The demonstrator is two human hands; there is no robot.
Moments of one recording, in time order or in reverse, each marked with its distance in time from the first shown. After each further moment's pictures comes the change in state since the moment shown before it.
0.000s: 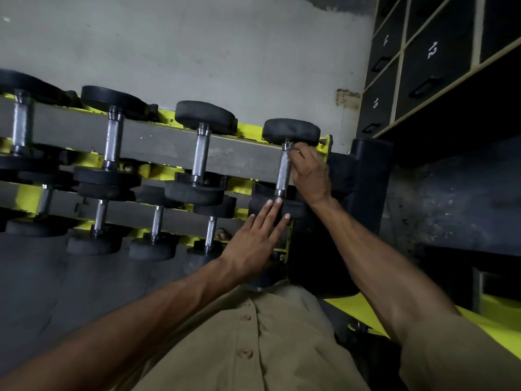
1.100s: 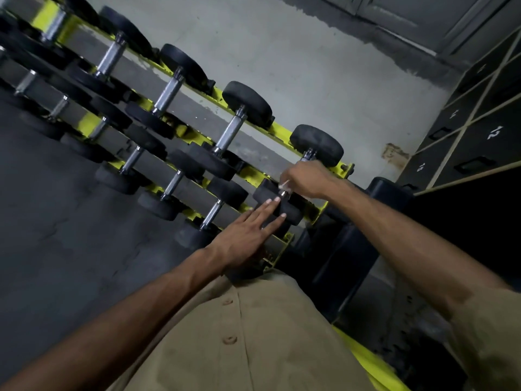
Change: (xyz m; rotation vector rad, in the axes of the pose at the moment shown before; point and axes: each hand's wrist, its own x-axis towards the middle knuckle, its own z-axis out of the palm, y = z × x) left_hand 0.003 0.054 0.022 -0.139 0.181 -0.278; right_hand 0.056 -0.007 -0.049 -0.134 -0.825 -0.667
